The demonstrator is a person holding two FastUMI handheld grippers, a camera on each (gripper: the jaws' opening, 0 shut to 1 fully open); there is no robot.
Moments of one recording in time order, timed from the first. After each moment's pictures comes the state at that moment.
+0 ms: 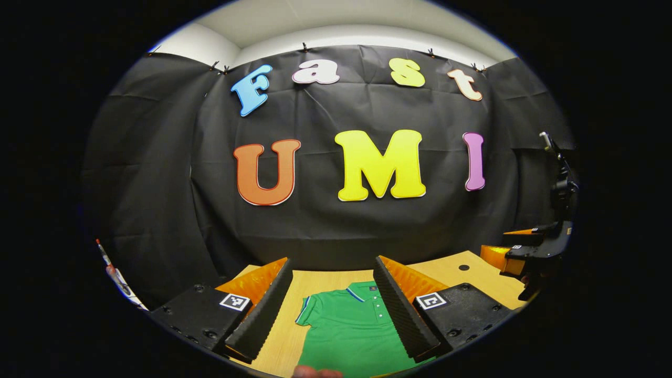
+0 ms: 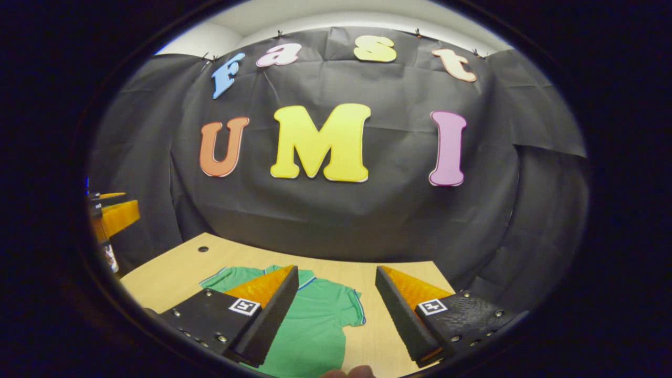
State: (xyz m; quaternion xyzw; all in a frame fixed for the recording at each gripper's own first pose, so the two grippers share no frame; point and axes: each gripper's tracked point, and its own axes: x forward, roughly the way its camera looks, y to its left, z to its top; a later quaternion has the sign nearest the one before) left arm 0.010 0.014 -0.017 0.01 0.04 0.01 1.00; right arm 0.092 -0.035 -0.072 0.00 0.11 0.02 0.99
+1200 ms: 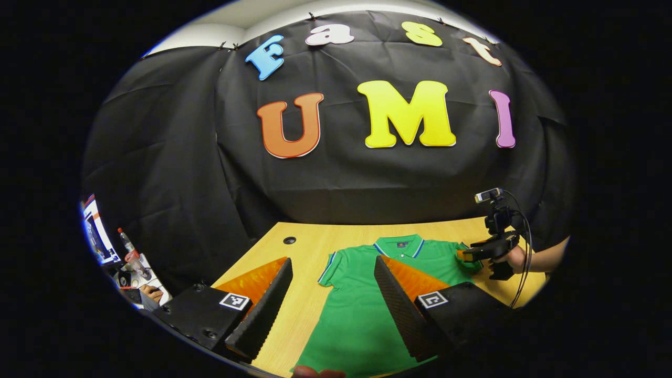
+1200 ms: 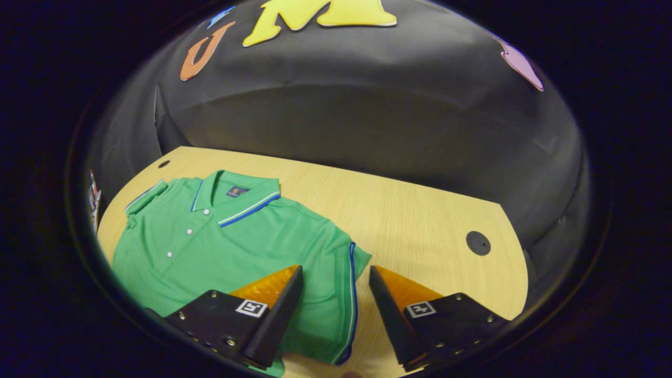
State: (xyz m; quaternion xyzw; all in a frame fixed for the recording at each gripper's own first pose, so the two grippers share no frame) left arm -0.019 0.034 -0.092 0.02 0.18 0.10 0.98; right arm 0.283 -0.067 -0.351 -0.03 0.34 0.09 0.94
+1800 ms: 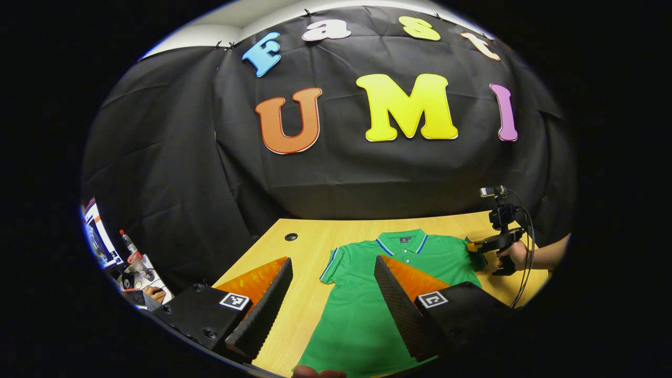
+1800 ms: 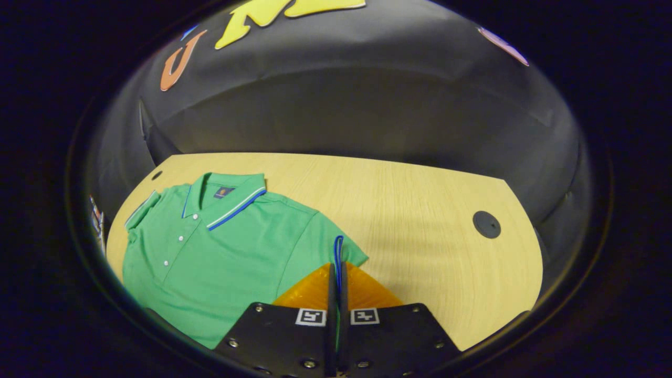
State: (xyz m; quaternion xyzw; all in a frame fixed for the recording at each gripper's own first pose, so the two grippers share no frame) left arm -0.016 0.031 -0.093 0.03 0.19 0.10 0.98; right arm 0.281 -0.070 -0.359 -0.01 0.37 0.09 0.93
